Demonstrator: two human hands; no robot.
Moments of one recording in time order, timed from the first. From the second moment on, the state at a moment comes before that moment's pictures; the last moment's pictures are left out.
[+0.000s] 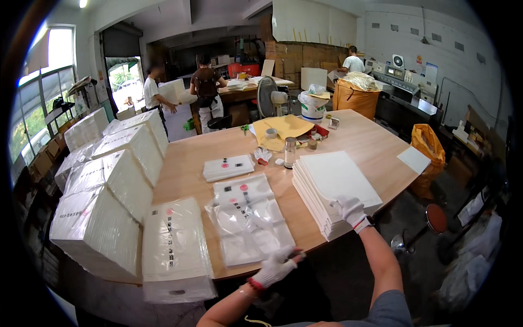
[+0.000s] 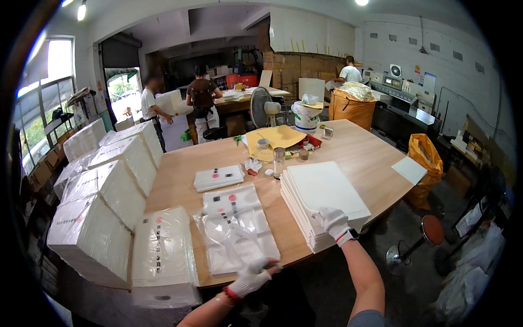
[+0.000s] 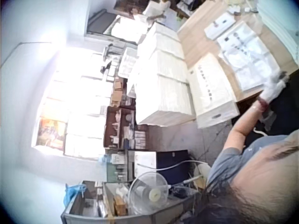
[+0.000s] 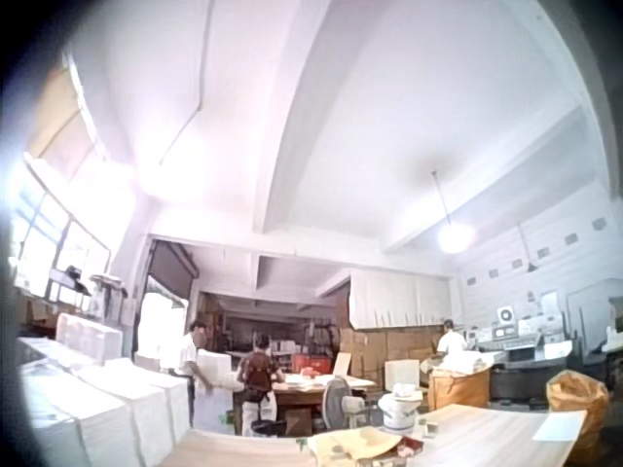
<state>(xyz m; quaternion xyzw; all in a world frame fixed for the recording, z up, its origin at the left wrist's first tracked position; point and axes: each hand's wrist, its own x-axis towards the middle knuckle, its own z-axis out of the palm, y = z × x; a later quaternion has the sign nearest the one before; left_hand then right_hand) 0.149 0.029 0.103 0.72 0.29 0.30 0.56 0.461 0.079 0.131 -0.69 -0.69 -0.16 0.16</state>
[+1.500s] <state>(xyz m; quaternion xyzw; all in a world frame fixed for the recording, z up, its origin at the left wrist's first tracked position) 0.118 0.054 0.029 0.84 0.40 0.29 0.20 0.293 0.032 0.016 -0.76 -0.57 0.14 0.27</state>
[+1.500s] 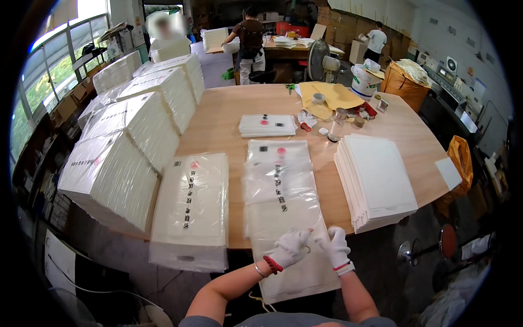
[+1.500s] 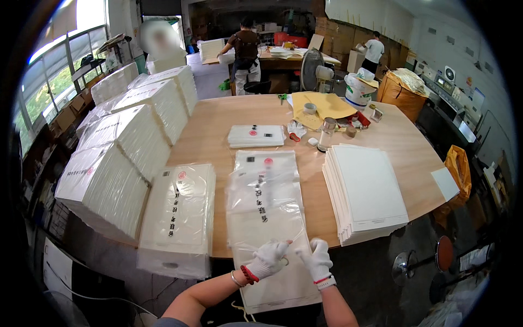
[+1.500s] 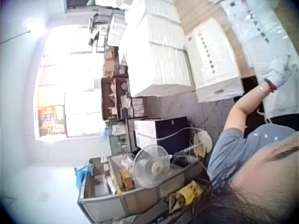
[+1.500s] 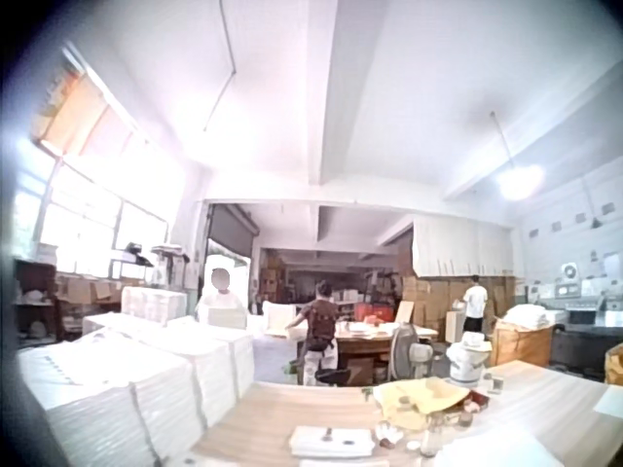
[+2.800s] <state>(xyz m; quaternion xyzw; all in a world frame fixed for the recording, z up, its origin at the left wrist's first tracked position) -0.007 -0.164 0.078 0.61 0.60 0.29 0.42 0.328 -0.199 0.080 -0.53 -0.68 0.46 0.19</state>
